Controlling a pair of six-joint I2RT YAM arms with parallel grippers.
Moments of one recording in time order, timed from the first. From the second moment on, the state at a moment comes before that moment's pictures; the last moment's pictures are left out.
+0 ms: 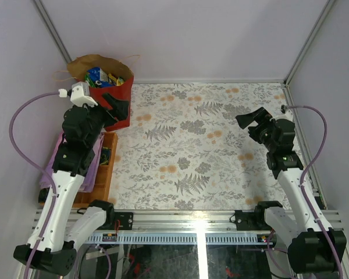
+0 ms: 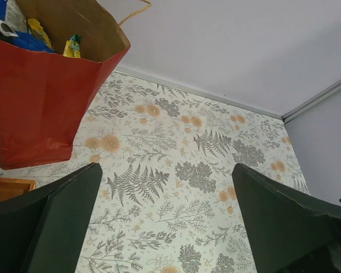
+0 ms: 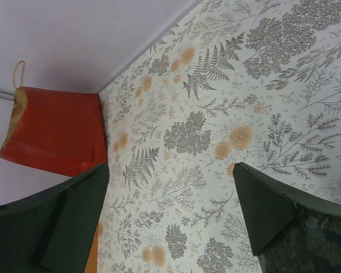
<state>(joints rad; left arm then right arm) -0.19 0.86 1.06 -0.31 -0.02 -0.50 0.04 0.89 0.66 -0.06 -0.17 0.79</state>
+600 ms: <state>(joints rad) -0.20 1.17 1.40 -0.62 -0.10 -0.40 0.02 0.97 0.77 -0.13 -0.34 0.80</state>
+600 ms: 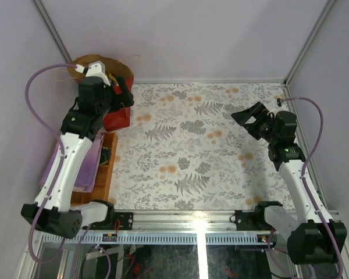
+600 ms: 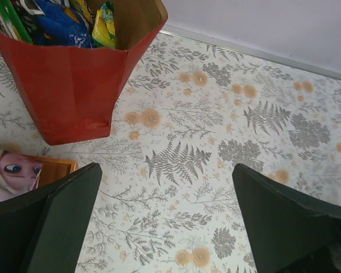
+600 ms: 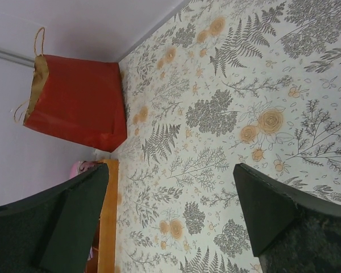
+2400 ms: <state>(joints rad) -0.20 2.11 2.26 -0.78 -0.43 -0.13 0.08 0.85 0.86 0.56 -0.30 1.43</state>
